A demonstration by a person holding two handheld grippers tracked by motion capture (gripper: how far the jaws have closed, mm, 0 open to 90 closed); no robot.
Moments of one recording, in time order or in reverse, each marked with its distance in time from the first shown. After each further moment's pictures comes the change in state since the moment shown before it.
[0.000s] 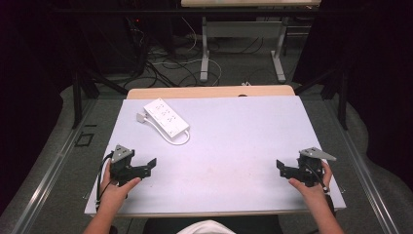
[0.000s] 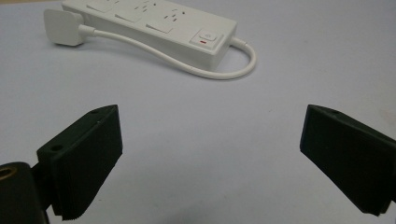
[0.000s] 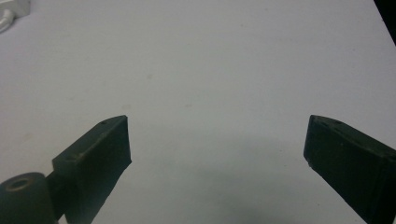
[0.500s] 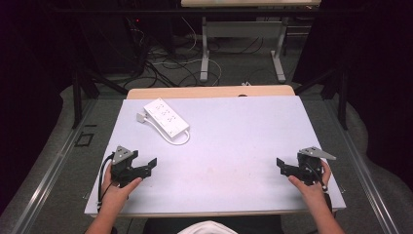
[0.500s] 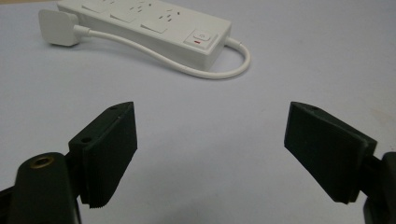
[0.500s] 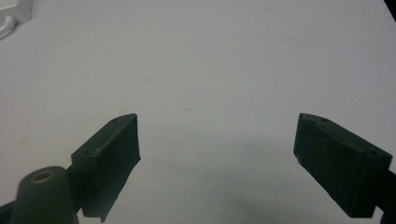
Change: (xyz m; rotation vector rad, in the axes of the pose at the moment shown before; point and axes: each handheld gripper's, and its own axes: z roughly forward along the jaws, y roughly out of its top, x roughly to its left) left arm -0.007 -0.001 -0.003 -0.002 -0.005 0.012; right arm -0.006 -0.003 0.009 -0.014 0.022 0.015
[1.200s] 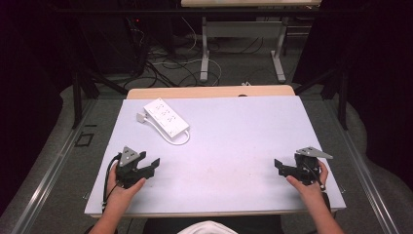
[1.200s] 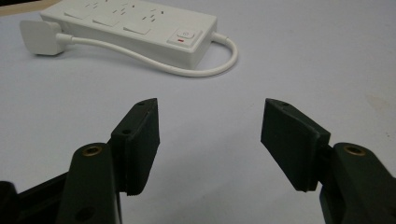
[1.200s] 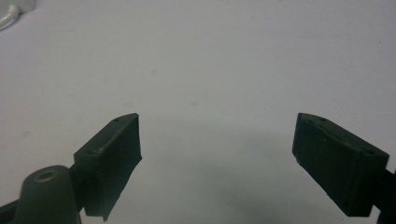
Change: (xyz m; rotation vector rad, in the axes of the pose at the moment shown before) left arm -0.013 0.001 0.004 0.023 0.006 0.090; right arm 0.002 -0.002 0.005 0.026 0.023 -0.009
